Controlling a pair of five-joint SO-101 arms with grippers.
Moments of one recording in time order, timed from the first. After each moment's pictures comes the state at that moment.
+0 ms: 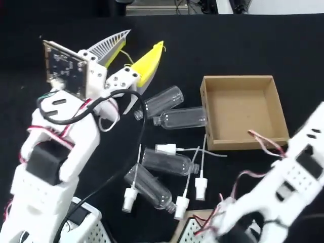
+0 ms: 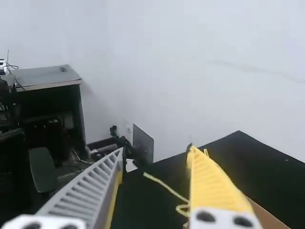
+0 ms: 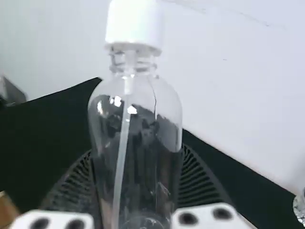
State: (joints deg) left arm 21.8 -49.6 15.1 38.2 -2.7; right arm 51.4 -34.0 54.4 -2.8 8.7
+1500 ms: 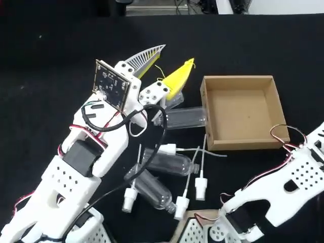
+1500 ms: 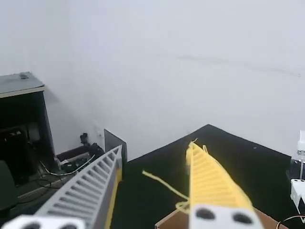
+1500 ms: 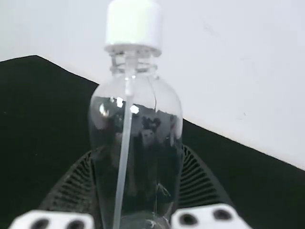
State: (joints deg) left arm 29.5 -49.5 34.2 16.1 -3.1; right arm 56.3 58.1 -4.3 -41.7 8.7
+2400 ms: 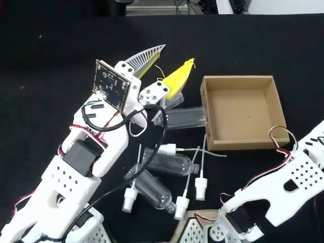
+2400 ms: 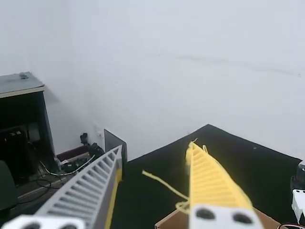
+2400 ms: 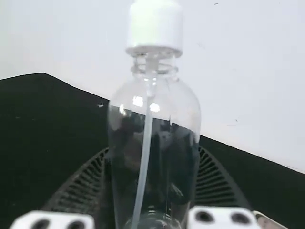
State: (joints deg) left arm 29.5 -49.5 34.2 16.1 -3.1; right arm 56.1 58.1 7.7 -59.9 8.7
